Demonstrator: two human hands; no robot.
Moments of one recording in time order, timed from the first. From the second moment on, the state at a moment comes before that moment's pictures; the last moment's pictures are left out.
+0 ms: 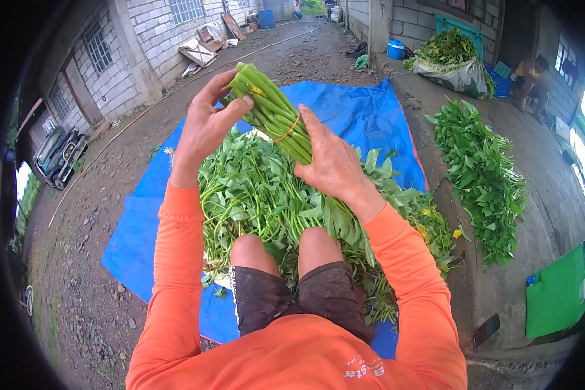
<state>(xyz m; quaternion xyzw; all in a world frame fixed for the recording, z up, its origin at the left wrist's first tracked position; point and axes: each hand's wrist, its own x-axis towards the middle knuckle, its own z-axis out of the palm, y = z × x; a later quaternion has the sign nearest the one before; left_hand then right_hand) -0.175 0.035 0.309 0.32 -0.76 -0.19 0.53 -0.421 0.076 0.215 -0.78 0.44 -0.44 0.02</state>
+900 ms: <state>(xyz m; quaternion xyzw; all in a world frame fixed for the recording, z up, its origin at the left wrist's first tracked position) -0.183 0.012 0.289 0.18 -0.68 -0.42 0.57 -0.436 0.081 0.214 -0.76 0.42 -0.45 0.20</state>
